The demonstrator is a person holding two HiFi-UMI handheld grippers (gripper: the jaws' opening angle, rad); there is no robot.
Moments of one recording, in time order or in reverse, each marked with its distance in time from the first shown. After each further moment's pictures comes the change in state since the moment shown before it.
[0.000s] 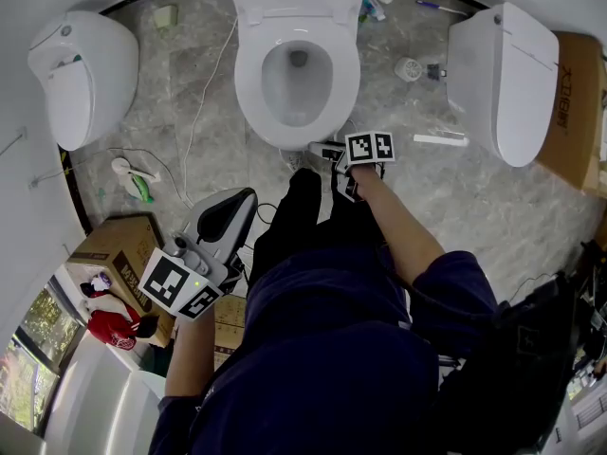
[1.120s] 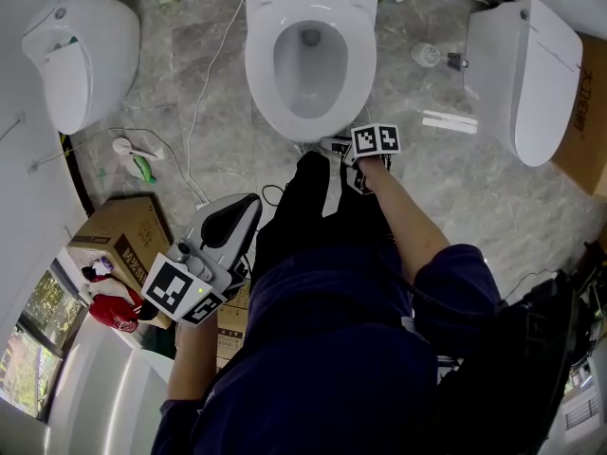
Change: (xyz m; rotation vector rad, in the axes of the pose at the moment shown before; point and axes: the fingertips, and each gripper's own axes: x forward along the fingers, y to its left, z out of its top) left arm -0.005 0.022 -0.030 -0.077 0.069 0.036; right arm 0.035 -0.058 -0.030 0.034 0.116 -0.101
